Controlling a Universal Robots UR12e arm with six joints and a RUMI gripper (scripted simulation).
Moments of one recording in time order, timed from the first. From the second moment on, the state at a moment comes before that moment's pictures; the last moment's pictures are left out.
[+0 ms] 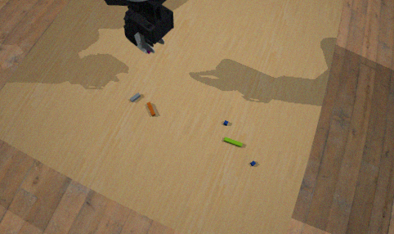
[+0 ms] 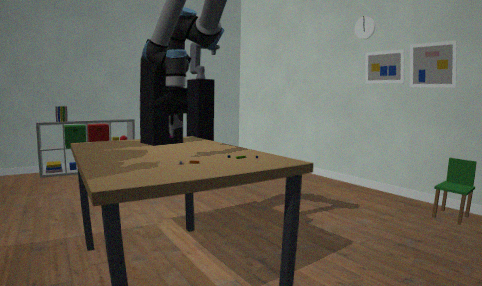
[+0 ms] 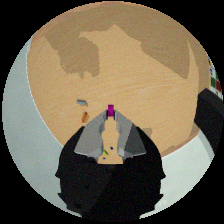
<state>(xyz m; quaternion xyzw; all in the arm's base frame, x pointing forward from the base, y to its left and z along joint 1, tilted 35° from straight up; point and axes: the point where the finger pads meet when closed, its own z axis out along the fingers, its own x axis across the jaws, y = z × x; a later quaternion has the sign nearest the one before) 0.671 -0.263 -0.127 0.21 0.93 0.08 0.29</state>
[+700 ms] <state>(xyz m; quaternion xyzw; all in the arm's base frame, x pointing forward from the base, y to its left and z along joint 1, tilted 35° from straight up) 0.683 -0.262 -0.145 0.21 0.93 0.08 0.29</state>
